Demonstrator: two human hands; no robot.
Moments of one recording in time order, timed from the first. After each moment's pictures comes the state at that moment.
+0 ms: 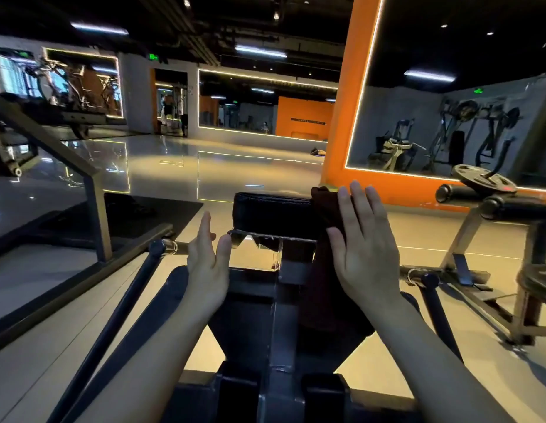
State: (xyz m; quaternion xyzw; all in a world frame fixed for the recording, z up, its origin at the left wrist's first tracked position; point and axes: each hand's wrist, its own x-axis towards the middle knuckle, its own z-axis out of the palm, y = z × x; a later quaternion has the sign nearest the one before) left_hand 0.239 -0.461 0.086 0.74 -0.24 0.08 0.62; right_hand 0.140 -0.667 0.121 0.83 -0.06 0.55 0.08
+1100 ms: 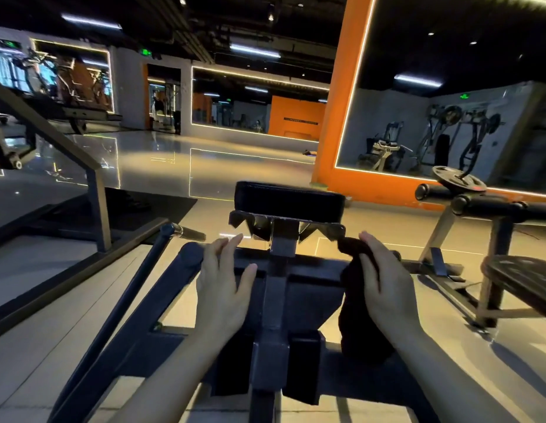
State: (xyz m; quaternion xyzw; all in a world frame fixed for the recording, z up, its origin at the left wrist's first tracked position) left_hand 0.148 -0.434 0.059 0.76 -0.31 0.20 0.53; right_hand 0.014 -0.634 0.102 0.86 -0.13 0.46 -0.18
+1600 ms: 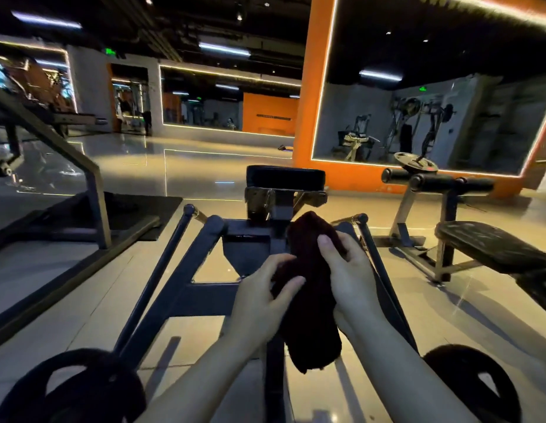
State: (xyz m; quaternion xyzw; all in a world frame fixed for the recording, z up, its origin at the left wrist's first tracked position) left_hand -0.001 -0.323 0.069 0.66 -0.47 0.05 0.59; right_hand -0.092 -0.416 0.124 0.64 -0.17 0.41 -0.63
